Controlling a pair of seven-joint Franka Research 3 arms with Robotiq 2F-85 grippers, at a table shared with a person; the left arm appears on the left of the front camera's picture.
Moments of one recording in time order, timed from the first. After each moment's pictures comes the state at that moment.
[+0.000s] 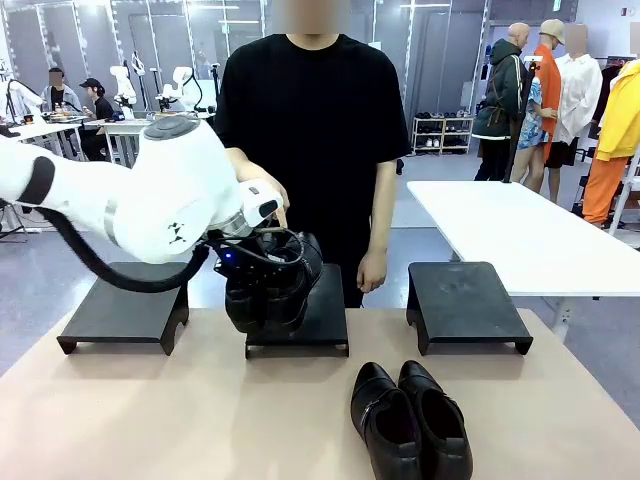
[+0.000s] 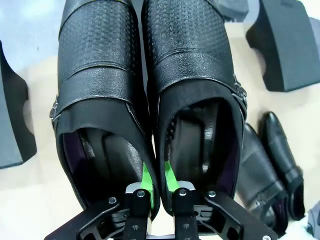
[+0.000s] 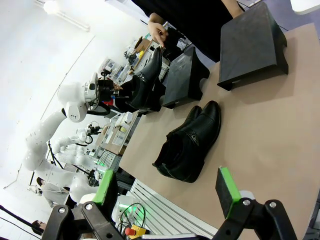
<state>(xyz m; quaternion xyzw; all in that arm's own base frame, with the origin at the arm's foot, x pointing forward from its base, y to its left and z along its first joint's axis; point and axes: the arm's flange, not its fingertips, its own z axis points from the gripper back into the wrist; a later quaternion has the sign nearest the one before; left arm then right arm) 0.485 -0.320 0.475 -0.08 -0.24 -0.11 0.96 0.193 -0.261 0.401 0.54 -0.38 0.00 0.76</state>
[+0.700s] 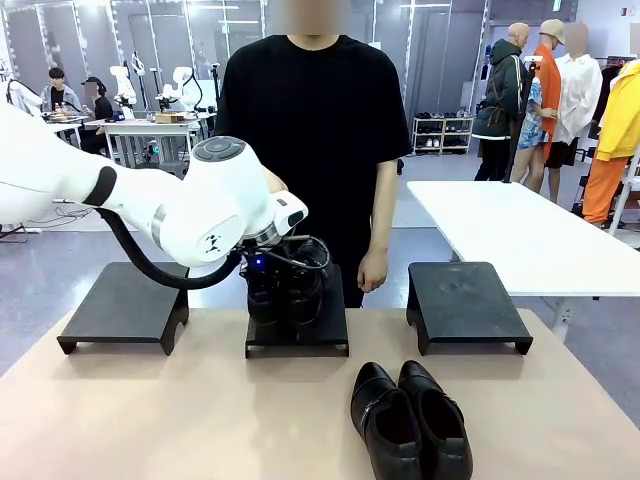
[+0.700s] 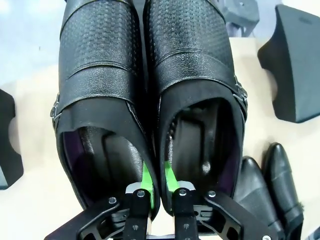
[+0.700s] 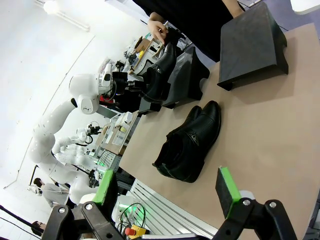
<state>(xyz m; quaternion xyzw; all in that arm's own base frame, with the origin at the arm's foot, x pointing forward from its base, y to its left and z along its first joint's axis) 0.531 -0.355 0.443 -0.07 -0.24 -0.09 0.96 0.193 -0.261 0.401 0.54 -0.38 0.00 0.76</state>
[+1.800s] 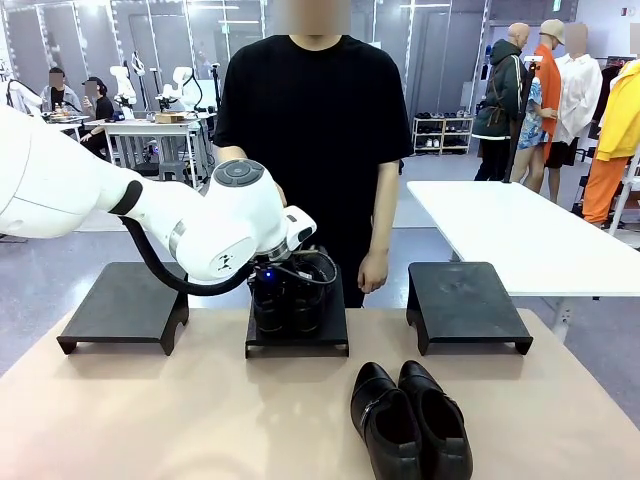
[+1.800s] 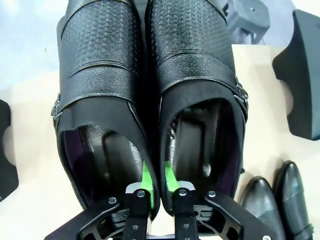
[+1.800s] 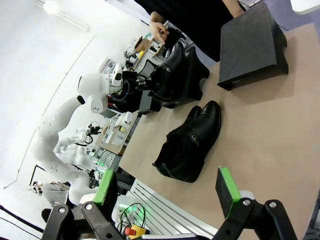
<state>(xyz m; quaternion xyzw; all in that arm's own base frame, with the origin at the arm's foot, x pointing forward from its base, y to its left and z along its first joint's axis) 0.549 -0.366 0.410 -0.05 -0.25 -0.08 0.96 0.193 -0.261 0.401 0.54 -0.38 0.00 0.76</state>
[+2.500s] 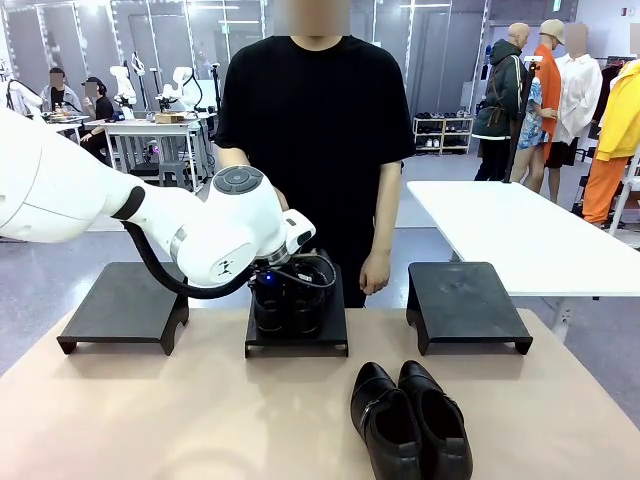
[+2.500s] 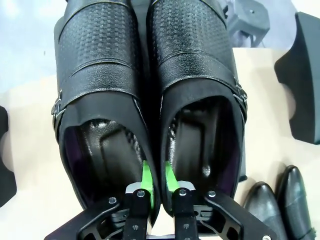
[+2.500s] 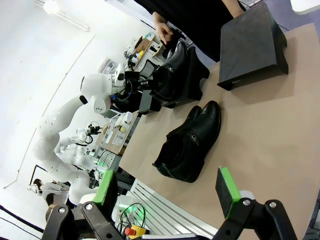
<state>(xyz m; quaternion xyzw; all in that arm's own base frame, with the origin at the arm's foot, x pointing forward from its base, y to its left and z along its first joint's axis) 0.554 -0.366 0.401 -0.05 -0.26 -0.08 0.96 0.193 -0.261 0.401 0.54 -0.38 0.00 0.76</state>
